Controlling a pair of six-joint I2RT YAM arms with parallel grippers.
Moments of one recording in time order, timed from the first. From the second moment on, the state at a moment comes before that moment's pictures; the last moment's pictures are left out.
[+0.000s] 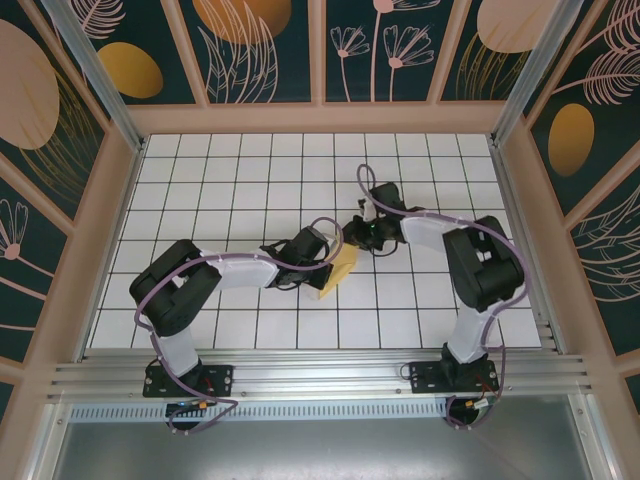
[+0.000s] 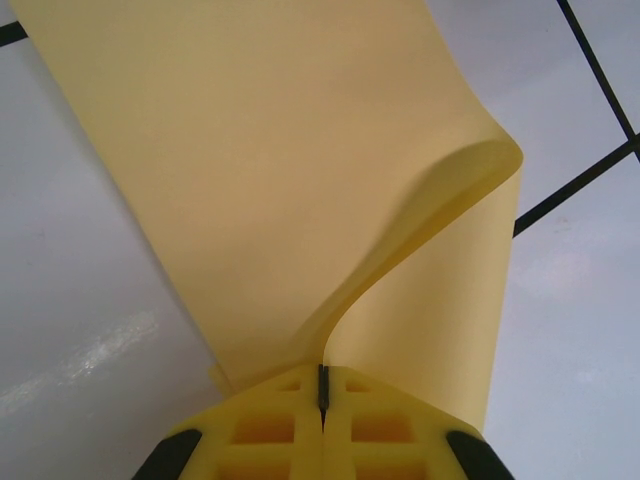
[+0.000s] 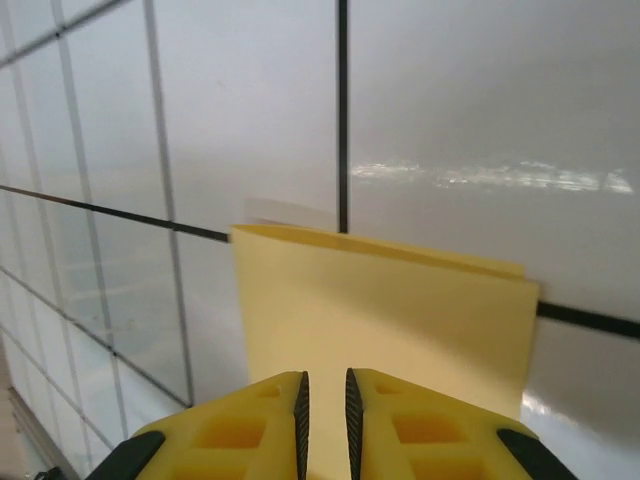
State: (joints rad) left arm -0.84 1.80 0.91 -0.08 0.09 -0.40; right arm 0.43 1.79 1.00 -0.20 -0.52 0.63
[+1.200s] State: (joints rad) left arm -0.84 1.80 0.91 -0.08 0.08 -0.39; right arm 0.53 1.63 0.57 0.23 -0.59 0.92
